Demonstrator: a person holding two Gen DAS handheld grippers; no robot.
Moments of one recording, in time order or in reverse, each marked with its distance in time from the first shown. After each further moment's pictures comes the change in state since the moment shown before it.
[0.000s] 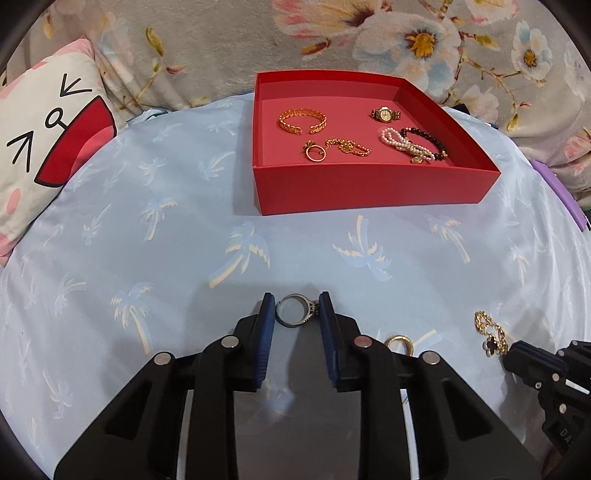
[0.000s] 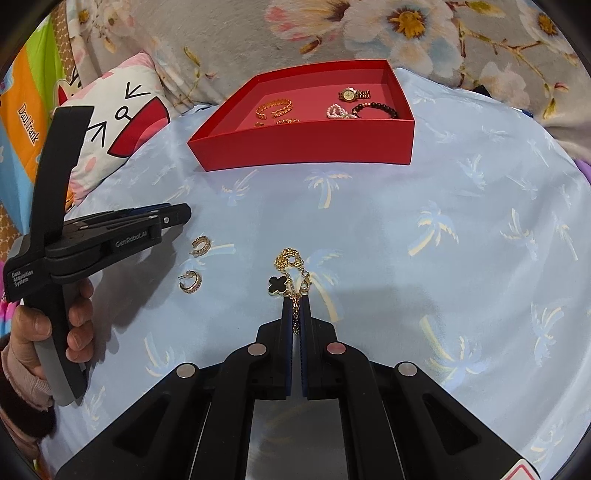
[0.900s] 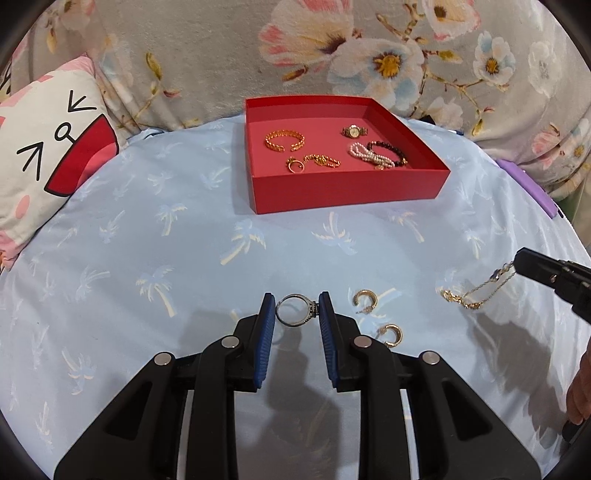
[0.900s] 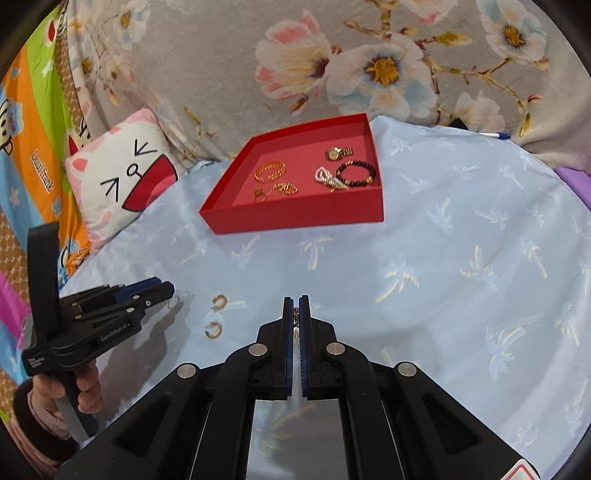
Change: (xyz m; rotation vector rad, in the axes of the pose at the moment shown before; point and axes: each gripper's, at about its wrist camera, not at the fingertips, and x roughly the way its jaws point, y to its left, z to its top) left arm -0.054 0.003 -0.021 0.038 -0.076 -0.064; right arm -0.057 -0.016 0.018 0.072 -0.166 0.043
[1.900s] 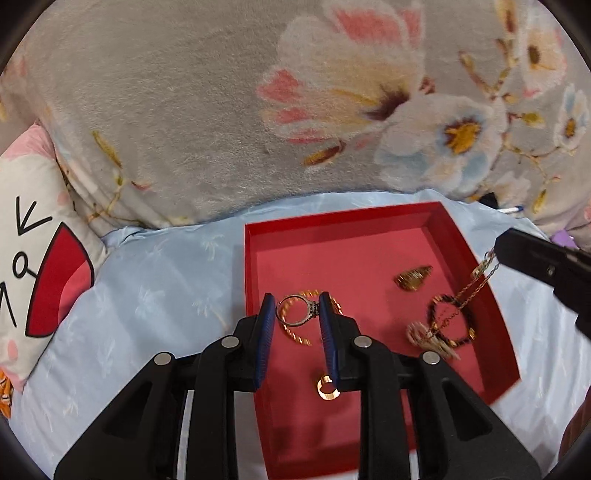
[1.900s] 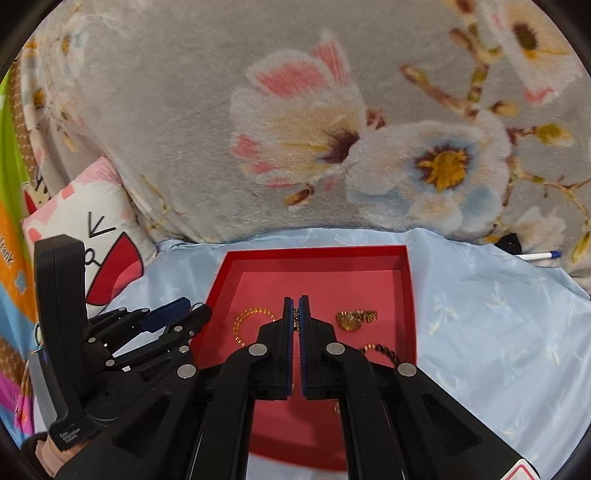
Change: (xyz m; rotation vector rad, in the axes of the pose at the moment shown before) left arm 0.113 0.011 0.220 0.003 -0.023 0.098; right arm 0.131 0.018 0.231 -0.040 -0.025 -0.052
